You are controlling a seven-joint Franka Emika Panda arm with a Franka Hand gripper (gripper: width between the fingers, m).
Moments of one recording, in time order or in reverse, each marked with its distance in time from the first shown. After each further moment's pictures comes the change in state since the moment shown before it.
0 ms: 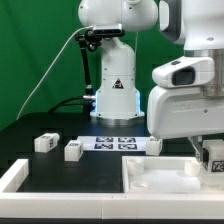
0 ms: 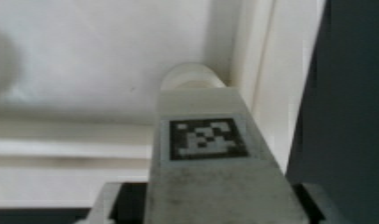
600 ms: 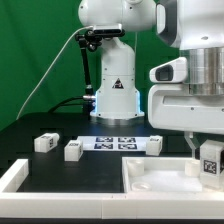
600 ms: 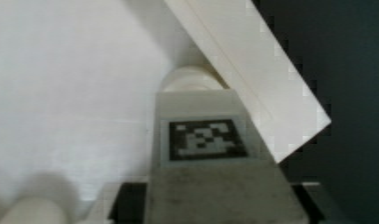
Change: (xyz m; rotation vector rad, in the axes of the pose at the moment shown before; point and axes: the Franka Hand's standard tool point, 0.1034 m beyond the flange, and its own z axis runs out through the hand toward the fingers) arm 0.001 0.004 0.001 -0.011 0.045 0.754
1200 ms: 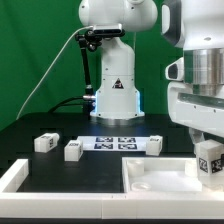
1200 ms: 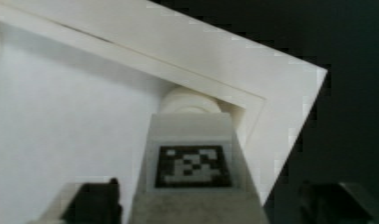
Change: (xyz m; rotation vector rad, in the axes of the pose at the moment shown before) arm -0.004 0.000 0.001 -0.006 -0.014 0.255
